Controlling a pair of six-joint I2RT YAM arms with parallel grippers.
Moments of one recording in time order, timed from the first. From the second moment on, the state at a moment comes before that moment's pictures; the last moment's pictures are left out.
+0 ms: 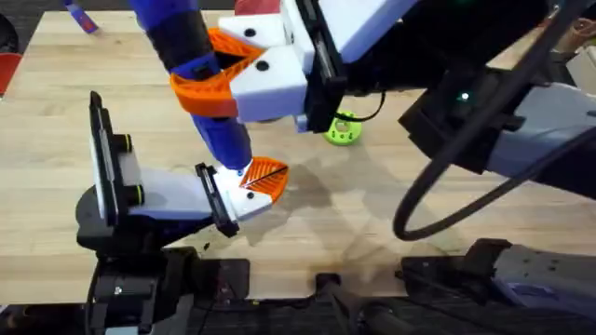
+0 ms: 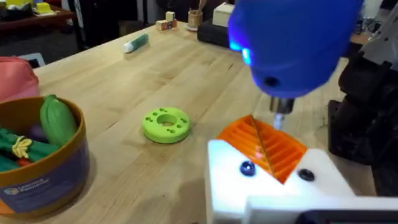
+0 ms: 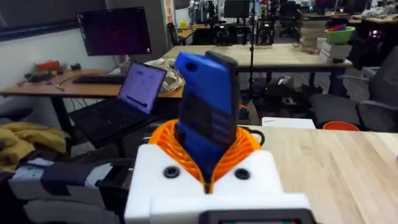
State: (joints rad) left arm 0.05 0.01 0.01 -0.13 1.17 0.02; right arm 0.76 1.36 0.92 0.70 -0.94 0.23
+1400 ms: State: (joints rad) left arm 0.05 0.01 0.01 -0.13 1.17 0.02; right arm 0.78 1.44 0.92 0.74 -0.99 0.17
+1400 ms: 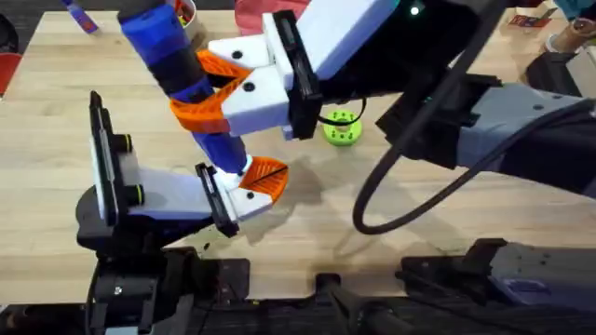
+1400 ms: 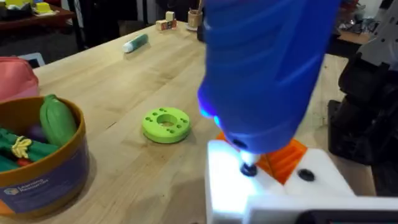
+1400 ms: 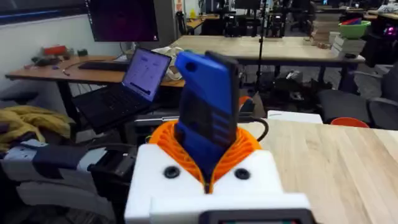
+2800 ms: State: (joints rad) left arm 0.05 0.01 0.01 -0.13 1.18 0.02; right arm 0.76 1.46 1.09 0.55 -1.07 0.17
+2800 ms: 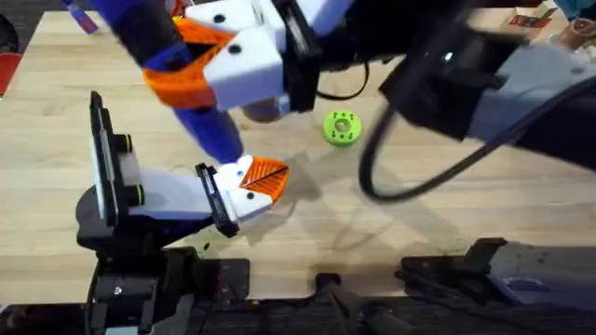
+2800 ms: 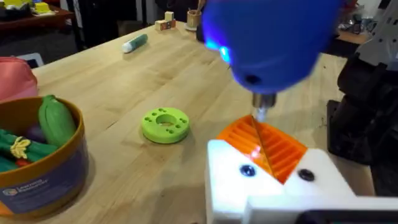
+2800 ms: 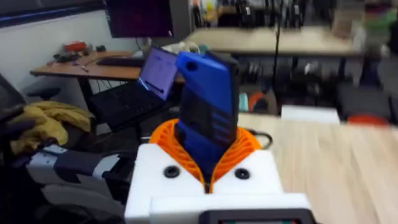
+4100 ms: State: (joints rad) left arm 0.05 0.01 0.01 -0.13 1.18 0.02; right arm 0.22 1.79 1.64 -1.21 0.05 -0.89
